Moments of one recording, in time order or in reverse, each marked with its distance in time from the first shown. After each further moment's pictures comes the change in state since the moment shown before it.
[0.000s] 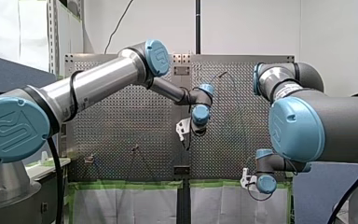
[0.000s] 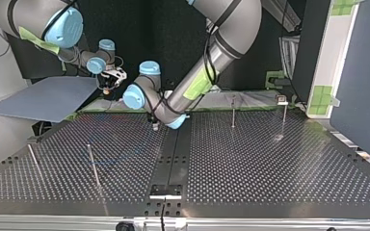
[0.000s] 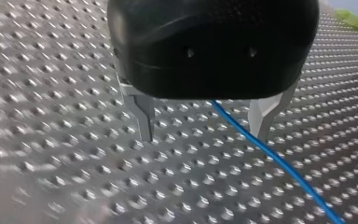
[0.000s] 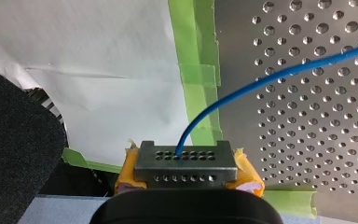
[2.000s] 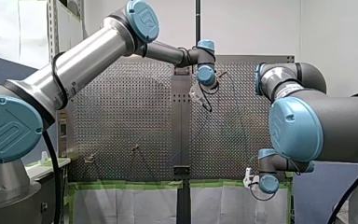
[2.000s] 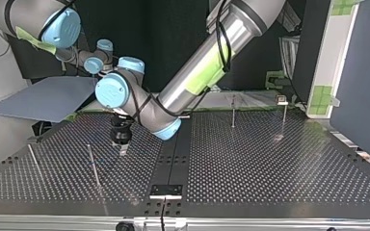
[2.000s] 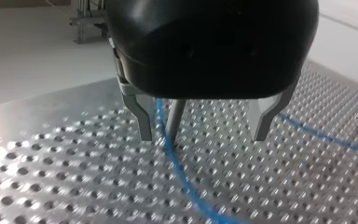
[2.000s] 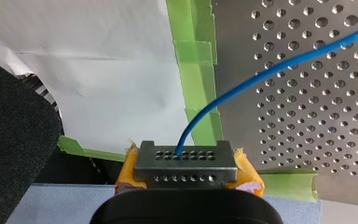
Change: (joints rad) left arm -0.058 0.251 0.015 0.134 0.096 -0.257; right arm -0.020 0.000 0.000 -0.002 0.011 0.005
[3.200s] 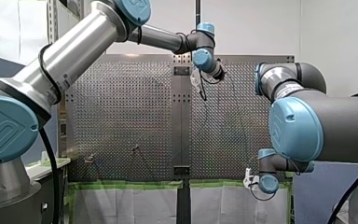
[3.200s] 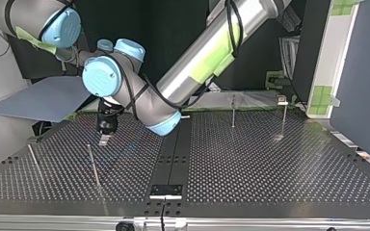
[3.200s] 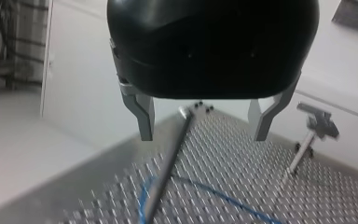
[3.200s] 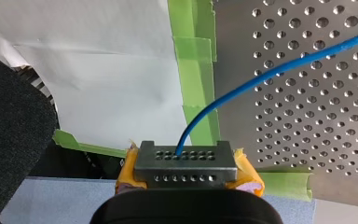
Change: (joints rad) left arm -0.037 0.112 -0.066 -0.101 0.144 0.239; right arm 0.001 0.000 0.000 -0.002 0.014 -0.028
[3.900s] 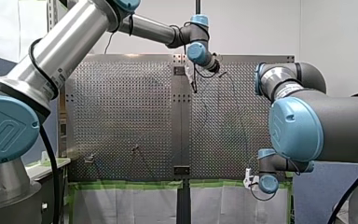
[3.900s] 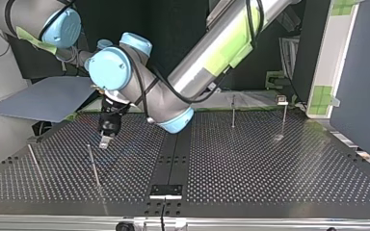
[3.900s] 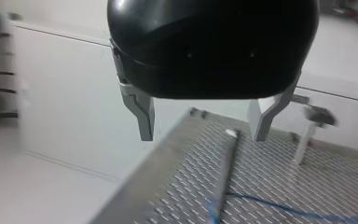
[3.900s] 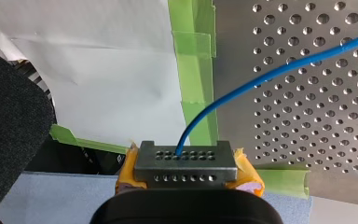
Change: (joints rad) left arm 0.011 0.109 -0.105 0.066 0.015 0.202; right arm 0.002 0.000 0.000 -0.002 0.014 -0.014
